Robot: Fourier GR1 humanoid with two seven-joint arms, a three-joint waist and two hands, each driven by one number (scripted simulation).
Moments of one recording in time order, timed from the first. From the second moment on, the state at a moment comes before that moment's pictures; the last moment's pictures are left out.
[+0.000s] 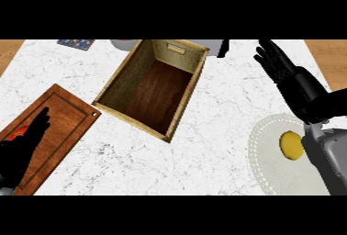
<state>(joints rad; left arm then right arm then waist) 0.09 0.55 -0.08 -1.56 0.10 0.11 0.14 -0.43 -0.44 0.17 -1.54 -0.33 0.05 0.07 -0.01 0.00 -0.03</state>
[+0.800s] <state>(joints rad) -0.08 0.40 -0.02 -1.55 0.17 0.22 0.13 -0.11 -0.44 -0.18 -1.35 0.07 -0.73 -0.06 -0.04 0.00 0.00</state>
